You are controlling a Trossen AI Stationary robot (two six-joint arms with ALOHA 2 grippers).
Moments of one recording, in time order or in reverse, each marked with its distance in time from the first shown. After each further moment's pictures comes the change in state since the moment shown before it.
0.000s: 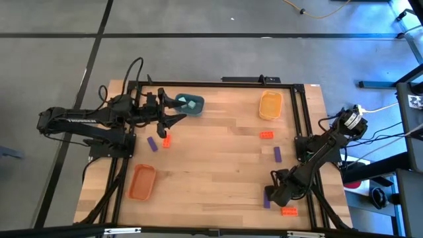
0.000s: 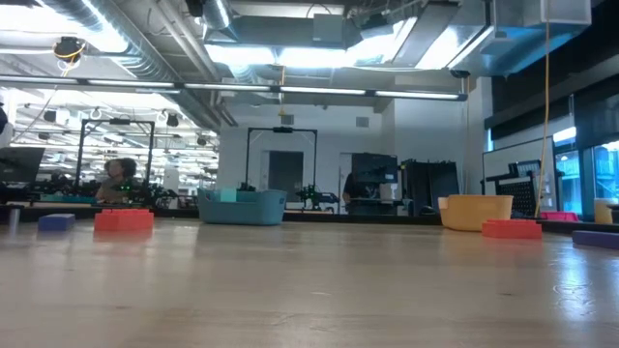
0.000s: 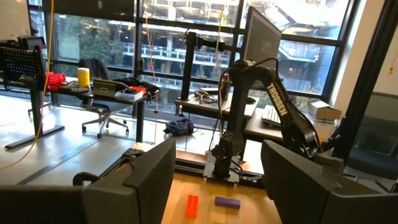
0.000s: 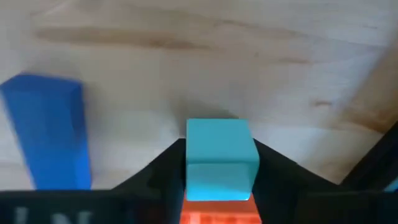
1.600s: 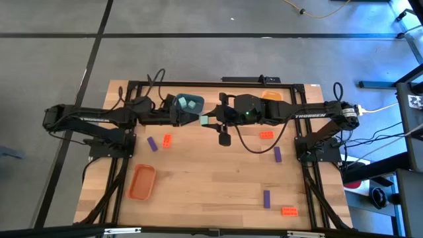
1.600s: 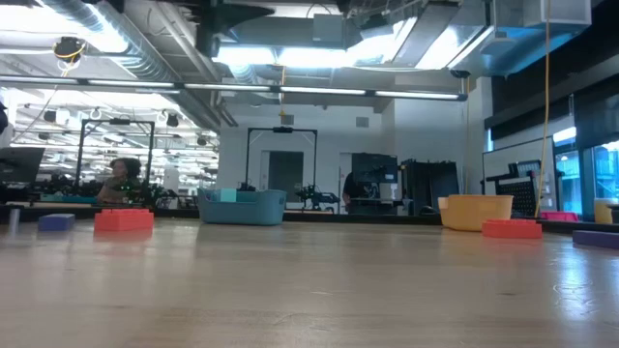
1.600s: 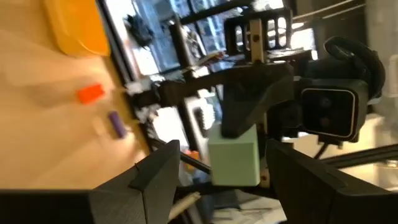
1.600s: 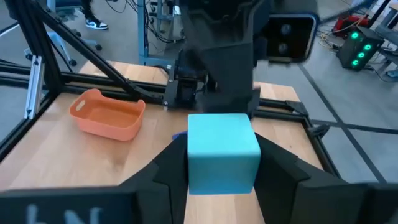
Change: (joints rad) left arm 0.020 0.198 -0.001 0.067 0.116 -1.181; right arm -0.842 0.029 0.697 0.394 0.296 -2.436
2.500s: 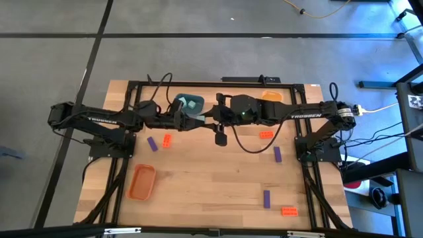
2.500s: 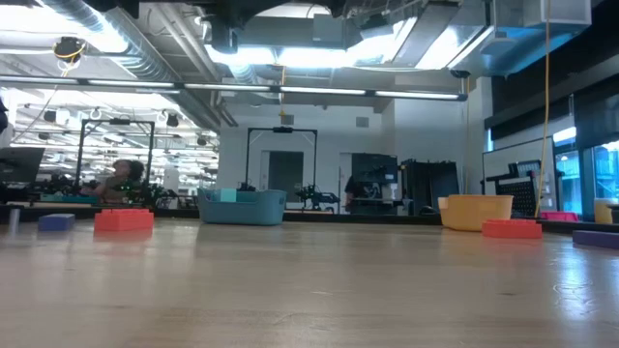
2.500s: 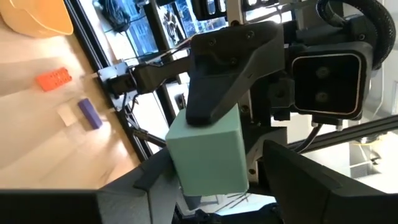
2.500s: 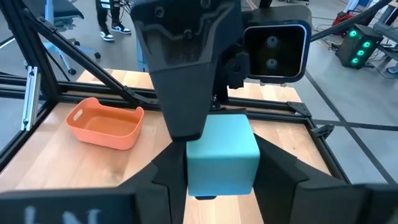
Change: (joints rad) left arm -0.035 0.098 0.000 0.164 0.038 0.023; right arm 0.000 0.036 0.005 0.036 -0.007 0.037
